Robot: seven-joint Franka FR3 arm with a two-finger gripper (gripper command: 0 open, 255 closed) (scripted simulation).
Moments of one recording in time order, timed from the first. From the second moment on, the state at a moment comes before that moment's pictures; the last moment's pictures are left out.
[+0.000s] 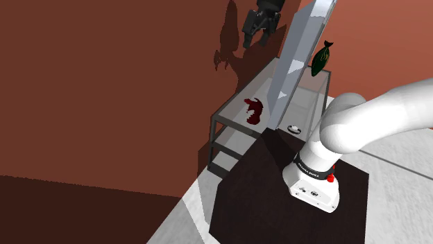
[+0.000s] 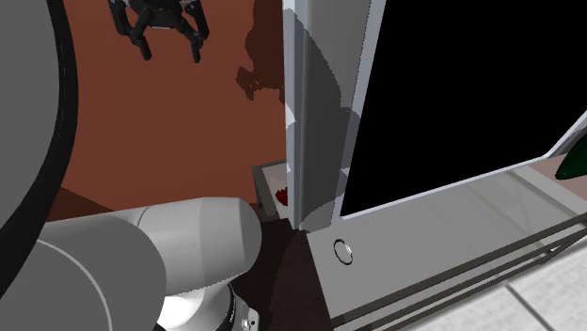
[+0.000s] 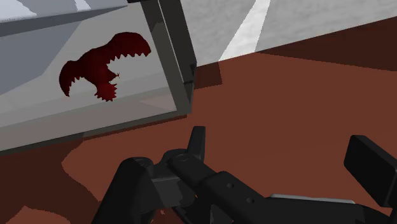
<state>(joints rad) 0.01 -0.76 -0.04 -2.32 0.03 1.69 0.13</state>
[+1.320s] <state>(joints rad) -0.04 -0.54 -0.37 -2.59 -0.12 2.14 -0.33</state>
